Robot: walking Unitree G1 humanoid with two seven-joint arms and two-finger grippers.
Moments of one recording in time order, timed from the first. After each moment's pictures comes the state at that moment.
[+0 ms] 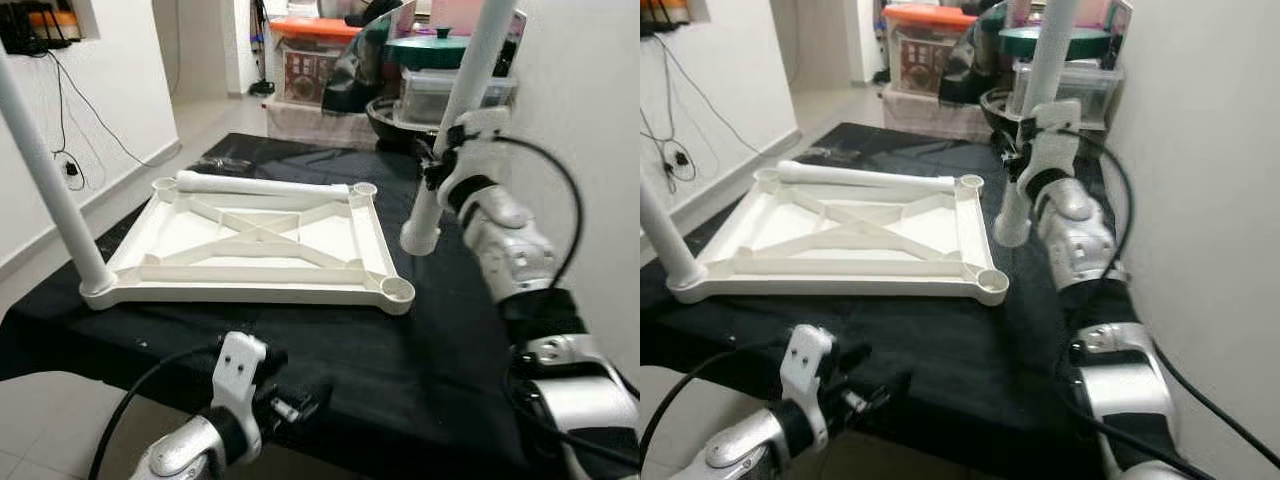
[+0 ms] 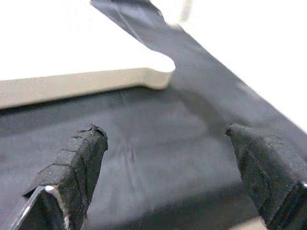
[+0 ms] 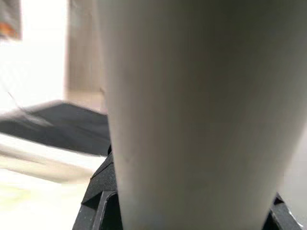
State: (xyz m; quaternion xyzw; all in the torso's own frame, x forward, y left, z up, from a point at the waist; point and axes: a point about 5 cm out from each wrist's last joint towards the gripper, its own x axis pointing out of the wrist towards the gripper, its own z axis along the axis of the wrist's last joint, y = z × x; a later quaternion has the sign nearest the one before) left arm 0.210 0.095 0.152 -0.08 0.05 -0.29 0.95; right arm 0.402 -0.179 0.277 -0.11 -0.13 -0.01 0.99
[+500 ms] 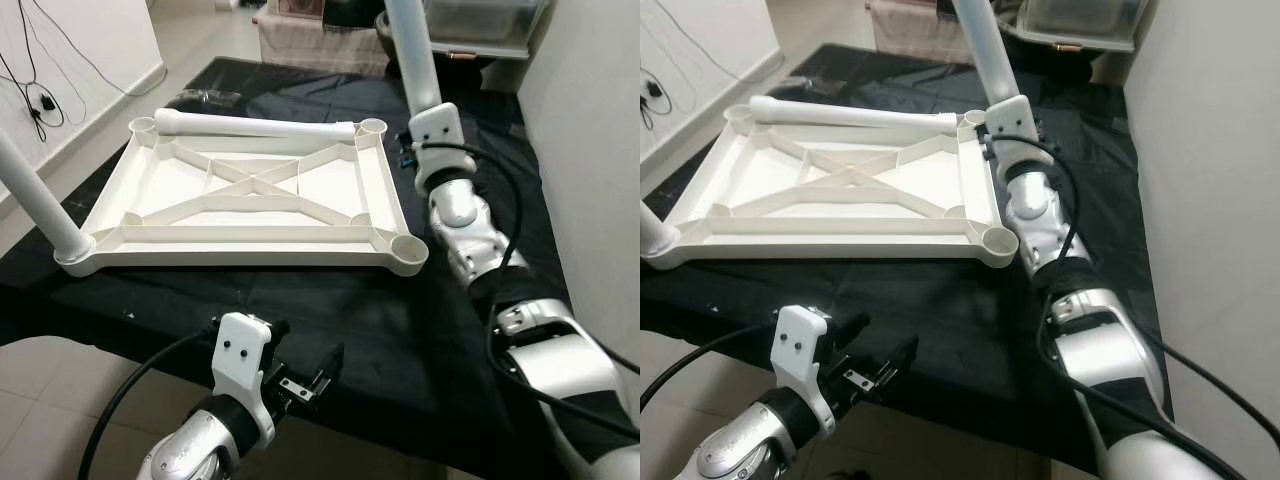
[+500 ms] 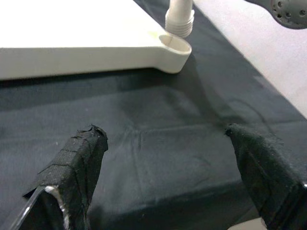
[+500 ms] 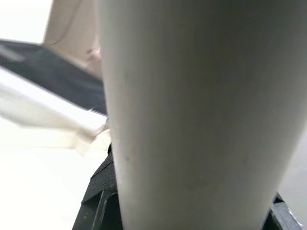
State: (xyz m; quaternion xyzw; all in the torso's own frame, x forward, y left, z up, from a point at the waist) left arm 0.190 0.090 0.172 -0.08 0.04 -0.27 0.96; right arm 0.412 -0.147 0.261 -0.22 -0.17 0.00 0.96
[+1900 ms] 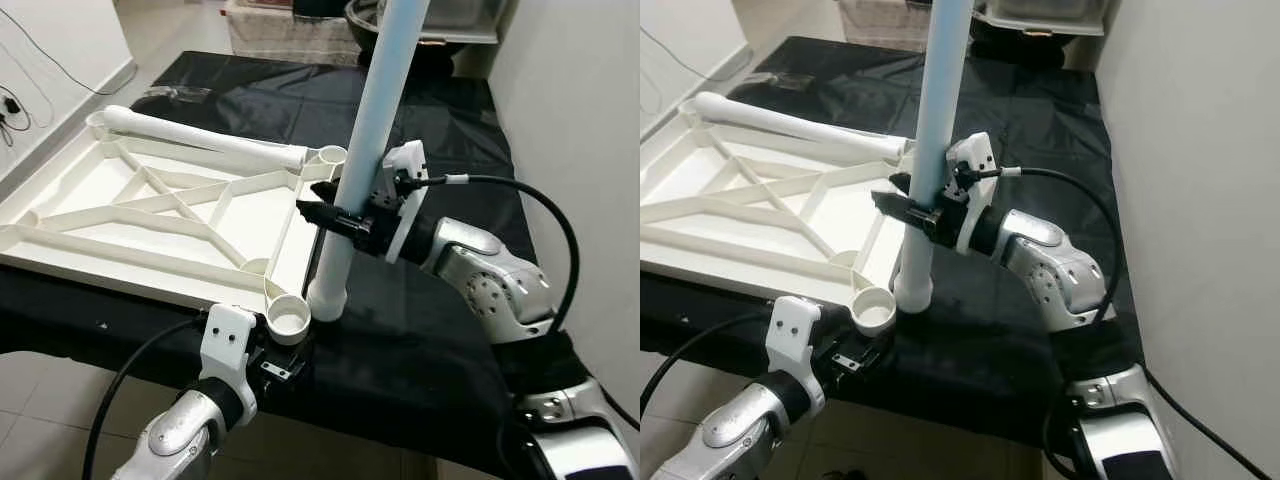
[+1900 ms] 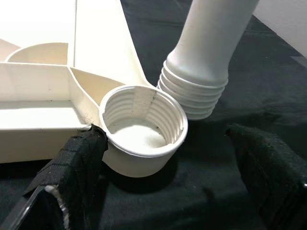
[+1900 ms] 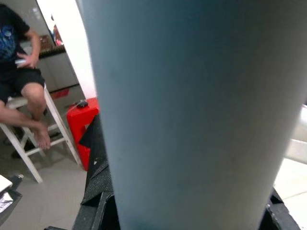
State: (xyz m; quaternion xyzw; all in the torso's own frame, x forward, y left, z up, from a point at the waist) left arm 0.216 0.109 0.150 -0.04 0.05 -0.23 0.97; right arm 0.328 -0.098 0.260 0.03 -0.05 0.53 0.85
